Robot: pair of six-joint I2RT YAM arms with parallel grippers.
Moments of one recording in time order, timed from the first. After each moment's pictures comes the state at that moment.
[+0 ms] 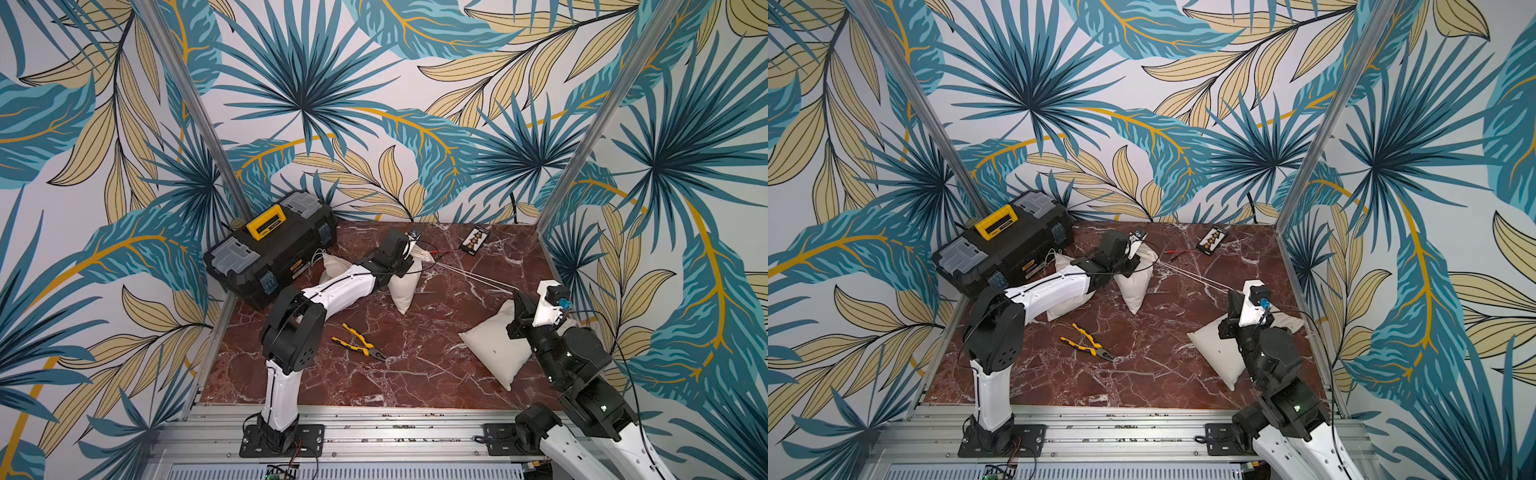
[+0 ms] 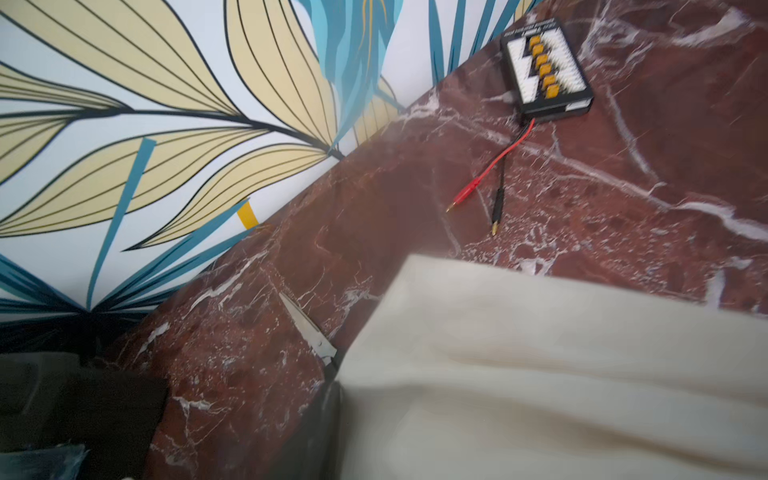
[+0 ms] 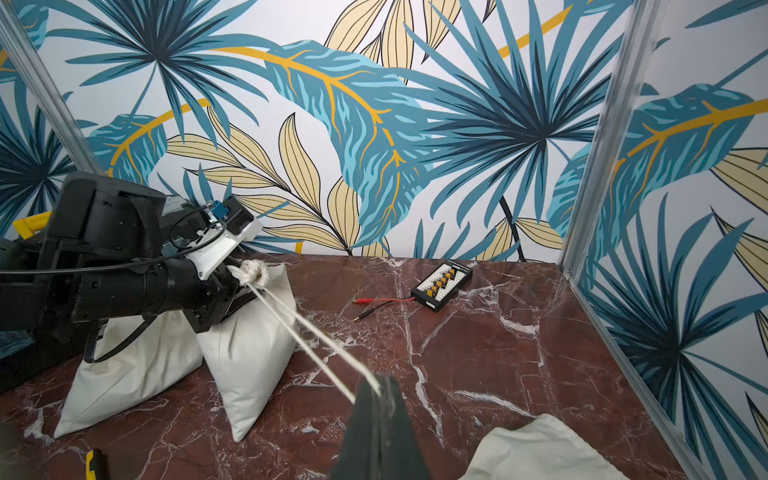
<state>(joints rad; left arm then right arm) -0.59 1.99 1.54 -0.14 -0.22 0.22 0.61 0.40 0.65 -0.29 0.37 0.10</state>
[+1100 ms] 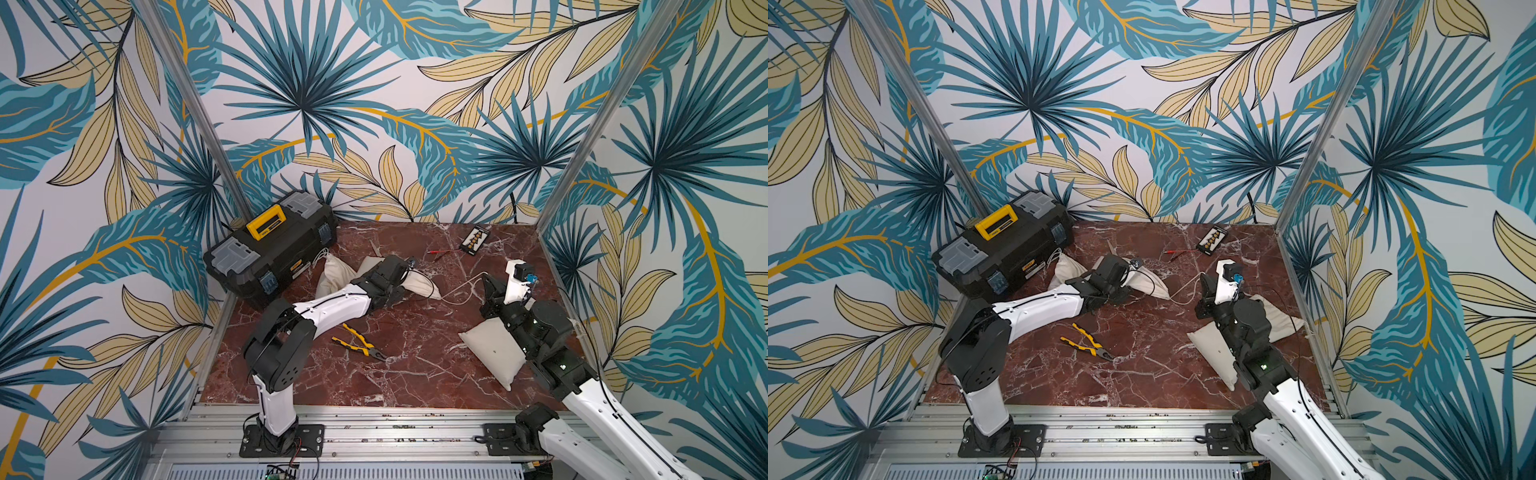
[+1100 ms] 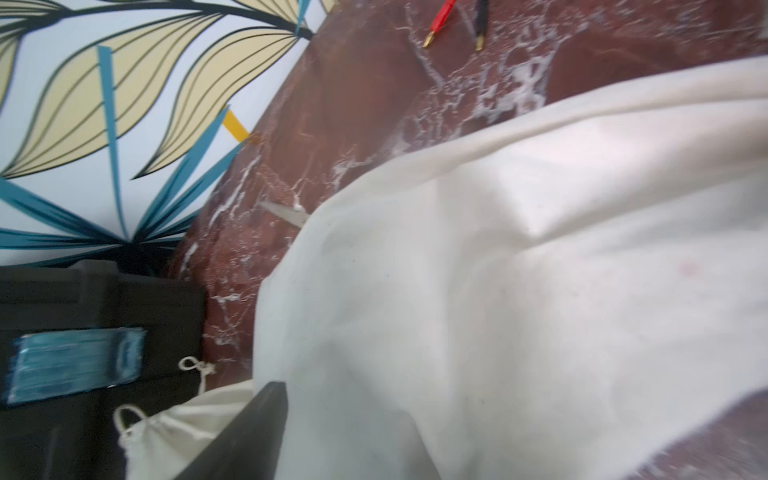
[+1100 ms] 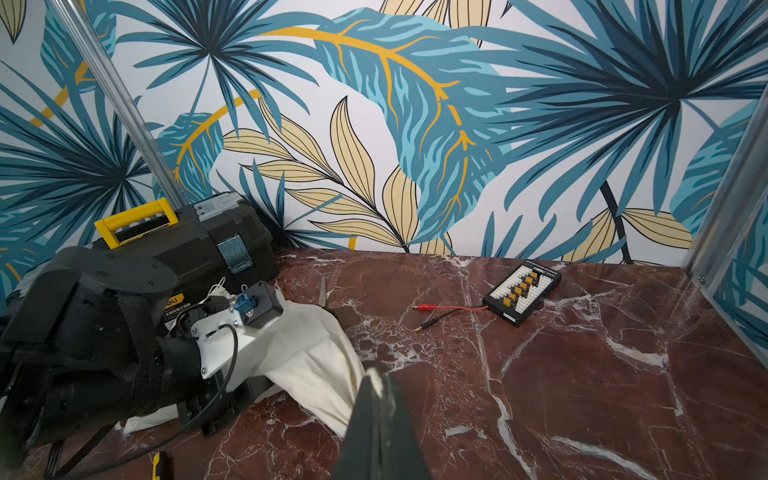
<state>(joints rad) -0.68 1.81 1.26 -0.21 -0.31 0.35 0.58 0.71 0.62 0.03 0.17 0.19</state>
